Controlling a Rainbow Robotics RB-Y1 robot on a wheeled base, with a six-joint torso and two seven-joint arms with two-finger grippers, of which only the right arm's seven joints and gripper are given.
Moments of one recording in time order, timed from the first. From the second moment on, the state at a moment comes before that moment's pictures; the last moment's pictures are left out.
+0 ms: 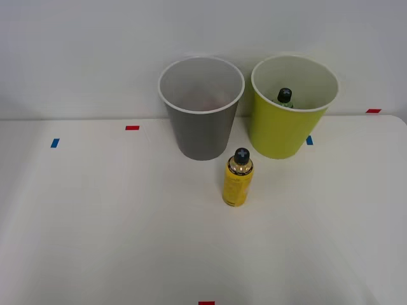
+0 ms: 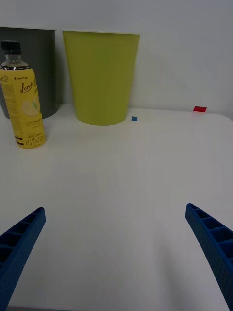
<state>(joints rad) 1.19 -0.06 -0.04 -1.85 0.41 -0.94 1.12</state>
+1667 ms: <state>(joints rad) 1.19 -0.06 -0.04 -1.85 0.41 -0.94 1.12</state>
